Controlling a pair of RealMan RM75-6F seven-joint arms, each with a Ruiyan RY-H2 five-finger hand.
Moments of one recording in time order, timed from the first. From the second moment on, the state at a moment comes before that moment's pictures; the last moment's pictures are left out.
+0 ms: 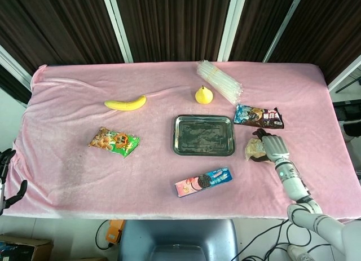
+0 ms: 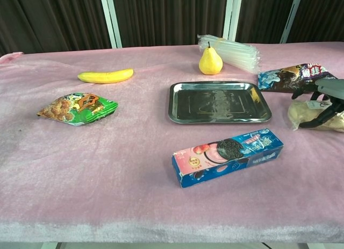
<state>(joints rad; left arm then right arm) -0.07 -1.13 -0.09 -1.51 1.48 1.56 -0.12 0.60 -1.62 0.16 -0.87 -1.24 0.74 0.11</state>
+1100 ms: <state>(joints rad) -0.07 -1.12 -0.10 -1.50 1.48 1.56 -0.15 0.72 -1.65 0.29 -1.04 -1.32 1.03 0.04</state>
